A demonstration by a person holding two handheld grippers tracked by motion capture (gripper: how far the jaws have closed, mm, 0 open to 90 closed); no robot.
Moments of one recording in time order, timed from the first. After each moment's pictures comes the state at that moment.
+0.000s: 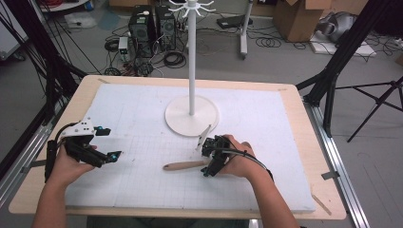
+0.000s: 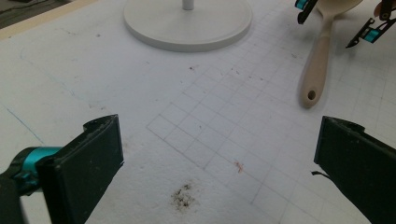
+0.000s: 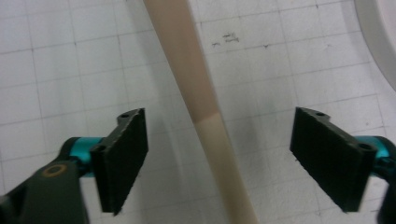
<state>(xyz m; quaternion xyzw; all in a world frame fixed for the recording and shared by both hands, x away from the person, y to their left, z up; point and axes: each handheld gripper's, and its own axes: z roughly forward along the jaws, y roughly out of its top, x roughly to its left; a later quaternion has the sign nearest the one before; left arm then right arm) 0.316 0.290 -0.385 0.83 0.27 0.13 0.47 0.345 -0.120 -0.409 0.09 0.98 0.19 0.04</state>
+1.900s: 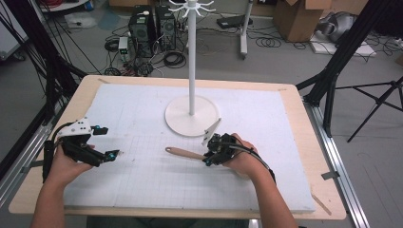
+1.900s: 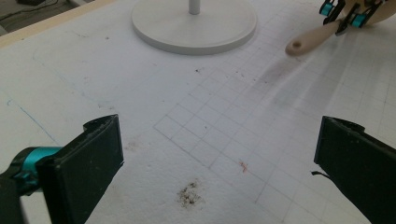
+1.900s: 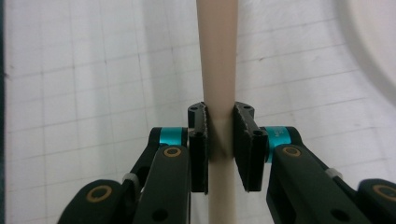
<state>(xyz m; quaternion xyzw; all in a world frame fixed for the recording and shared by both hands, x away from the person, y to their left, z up) 0.315 0.295 -0.382 0.82 0.28 0.14 0.48 0.352 -0.141 -0.395 0.10 0.96 0.26 0.01</state>
